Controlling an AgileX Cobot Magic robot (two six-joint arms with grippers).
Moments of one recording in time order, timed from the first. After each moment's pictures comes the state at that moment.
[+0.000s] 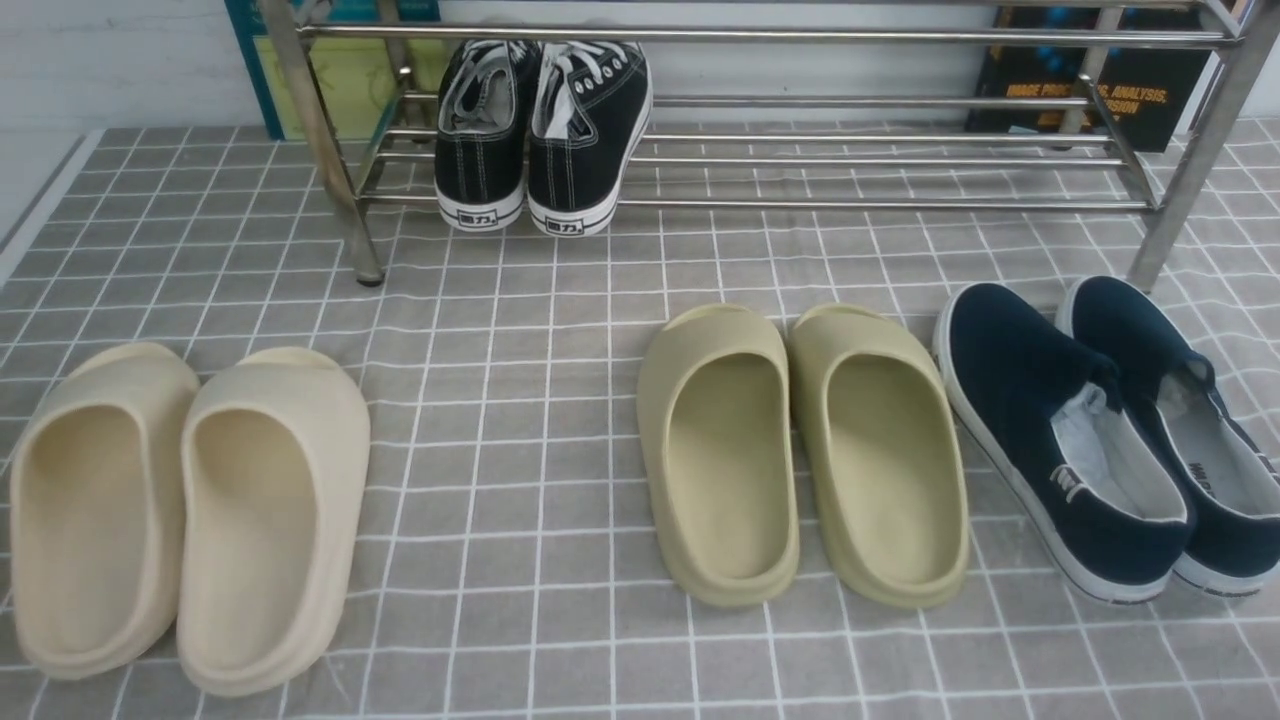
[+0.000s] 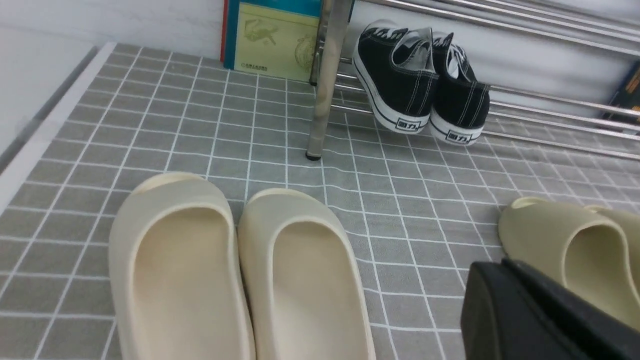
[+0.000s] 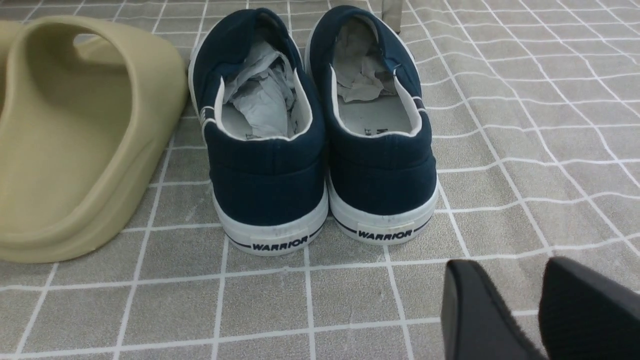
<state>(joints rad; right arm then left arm) -0.06 -0.01 0.02 -0.04 0.38 0.07 -0.14 0.14 -0.45 0.05 0.58 -0.24</state>
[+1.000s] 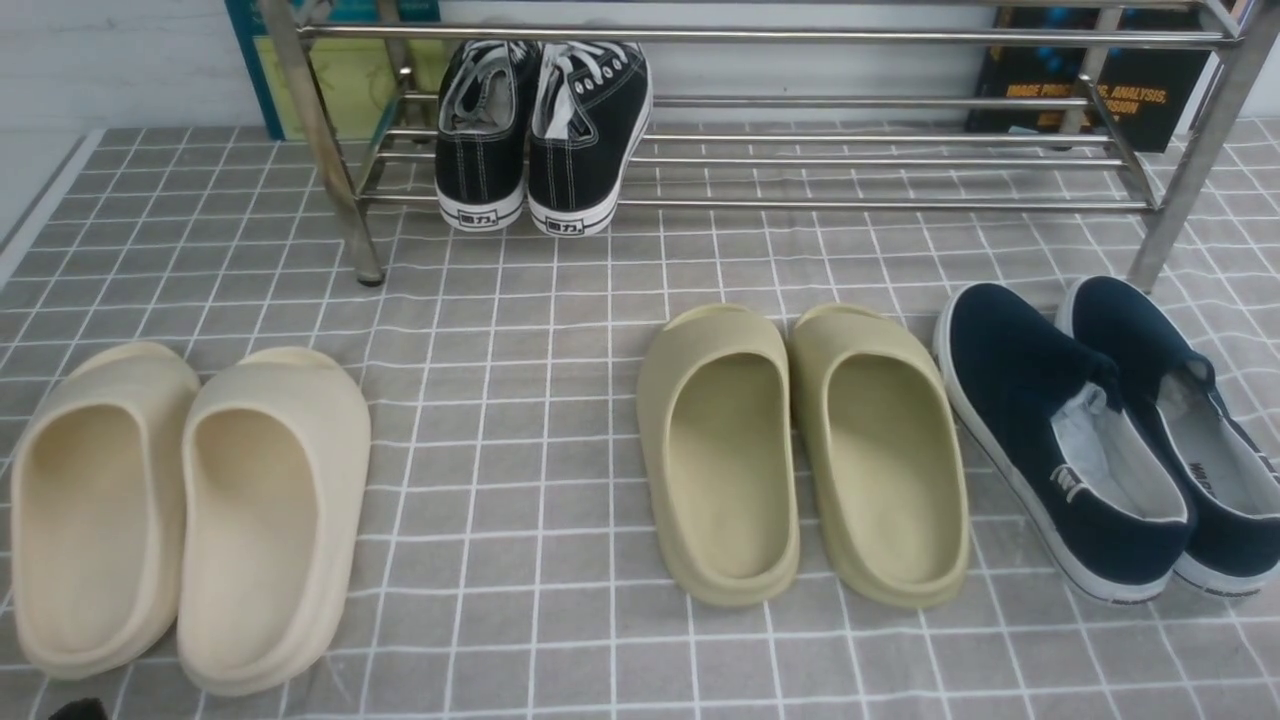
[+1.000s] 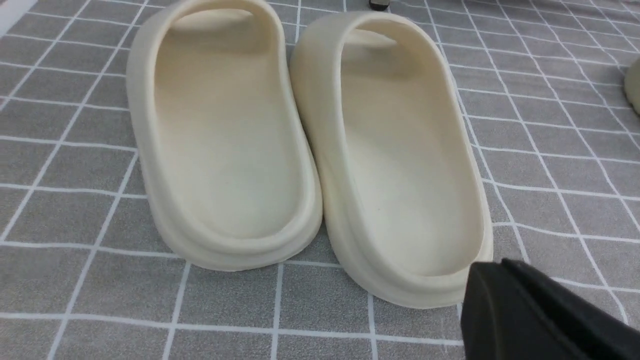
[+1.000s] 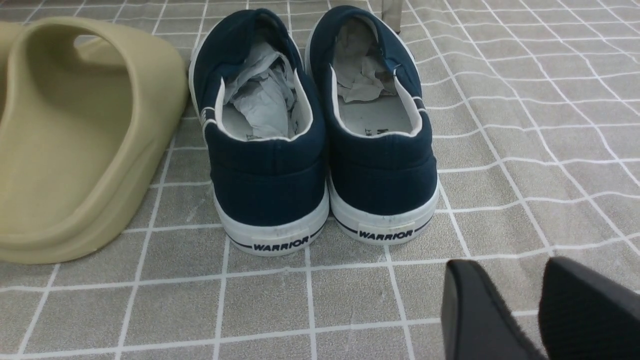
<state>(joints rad) -0.06 -0.01 0.02 -0.04 0.38 0.07 0.00 -0.01 0.03 -0.03 0.38 -0.14</state>
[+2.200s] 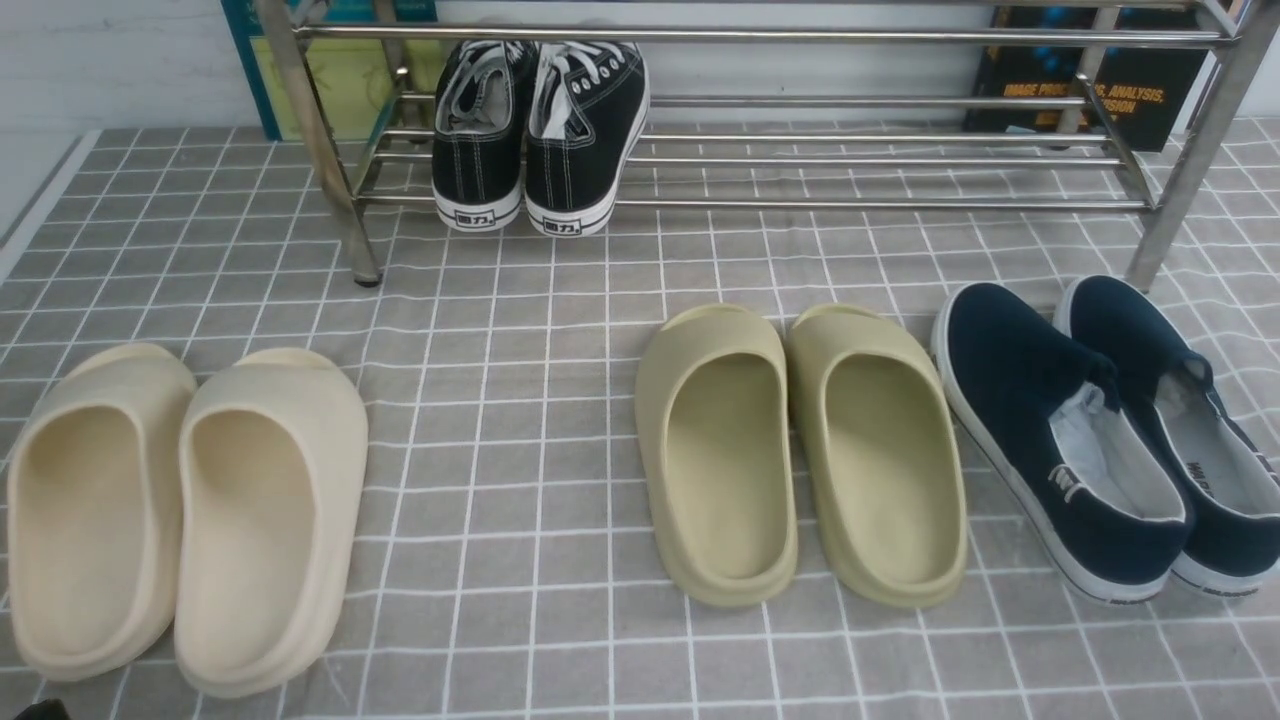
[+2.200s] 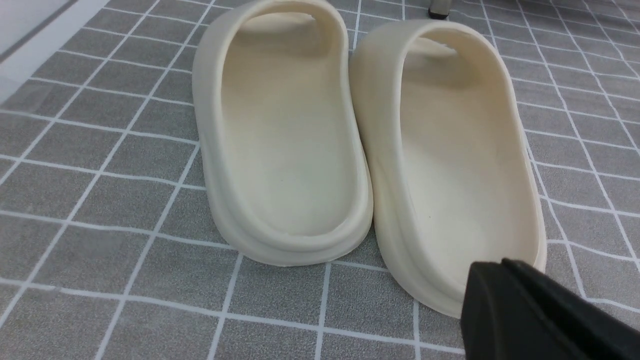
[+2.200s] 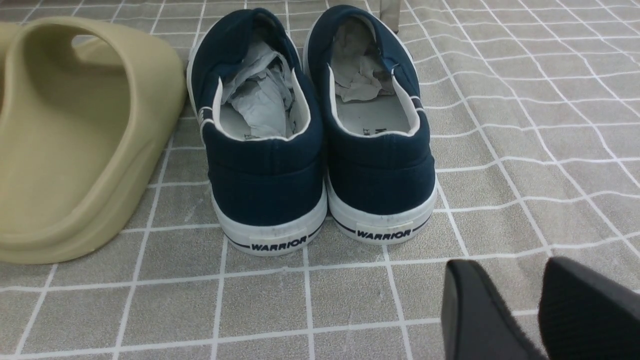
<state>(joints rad) -0.06 -0.01 0.02 -0.04 0.38 0.07 0.08 -0.01 0.03 -0.03 0.38 -0.14</state>
